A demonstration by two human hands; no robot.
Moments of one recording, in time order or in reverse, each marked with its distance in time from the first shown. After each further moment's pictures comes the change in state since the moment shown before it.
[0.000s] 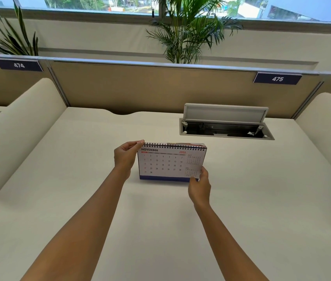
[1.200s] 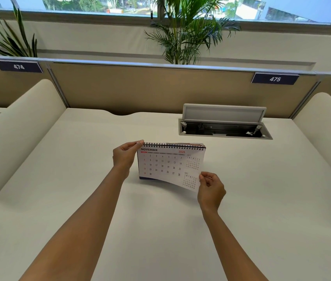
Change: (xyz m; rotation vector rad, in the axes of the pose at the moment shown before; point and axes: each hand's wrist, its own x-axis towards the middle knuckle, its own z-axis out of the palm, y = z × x) left_hand 0.005 -0.003 -0.005 0.023 -0.012 -0.006; right_hand -0.010 0.010 -0.025 0.091 0.298 -0.172
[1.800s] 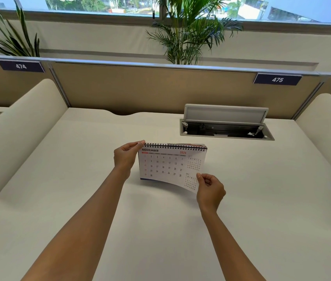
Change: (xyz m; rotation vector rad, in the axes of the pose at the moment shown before) left_hand 0.000 -0.001 0.000 -0.005 -0.001 0.007; right_hand 0.000 -0.004 0.007 -0.015 0.020 0.037
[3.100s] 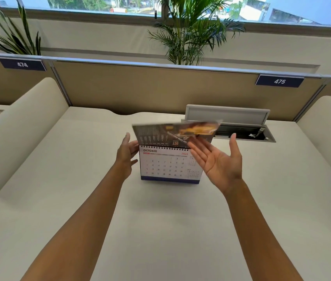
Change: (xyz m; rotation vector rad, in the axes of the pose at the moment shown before) left_hand -0.008 0.020 -0.002 -0.131 -0.193 -0.201; right_hand 0.030 -0.121 -0.039 1.037 -0.879 0.516
